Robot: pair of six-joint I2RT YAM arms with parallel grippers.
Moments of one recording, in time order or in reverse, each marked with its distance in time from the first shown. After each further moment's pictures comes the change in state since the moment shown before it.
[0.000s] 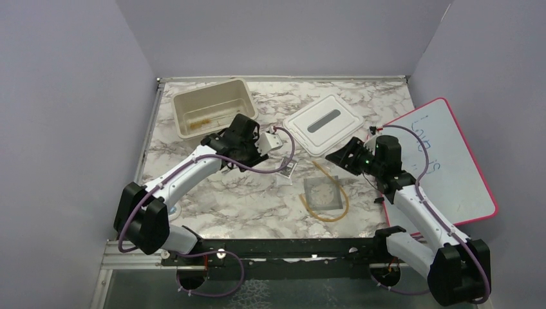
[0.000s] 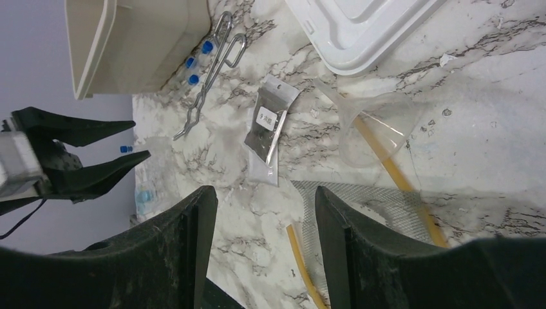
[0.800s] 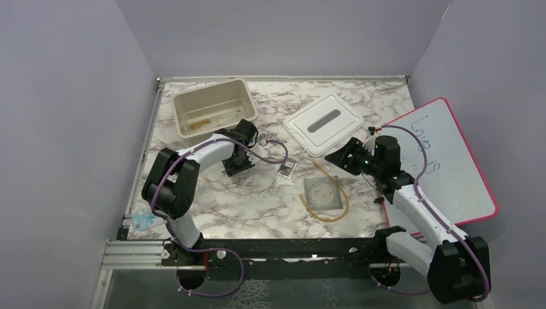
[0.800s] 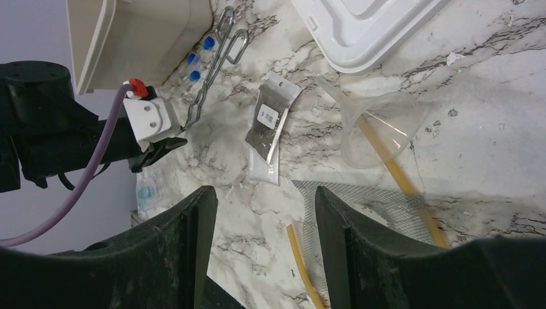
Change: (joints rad) left arm 0.110 0.326 0.010 -0.107 -0.207 0.090; right arm 0.000 0.018 -0.013 0.038 -0.020 -0.001
